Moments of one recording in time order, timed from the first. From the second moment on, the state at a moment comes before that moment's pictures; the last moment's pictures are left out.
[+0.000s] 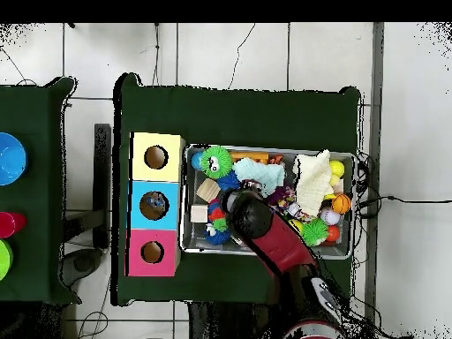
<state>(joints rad) -0.24 -0.53 -0.10 1.90 0.55 0.08 2.66</state>
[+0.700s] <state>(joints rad) -0.25 -0.51 -0.10 1.93 0.53 0.04 2.66</state>
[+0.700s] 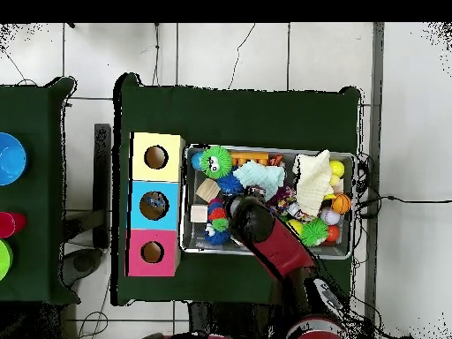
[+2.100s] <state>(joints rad) -0.14 -0.62 -0.21 2.00 0.53 0.24 2.66</state>
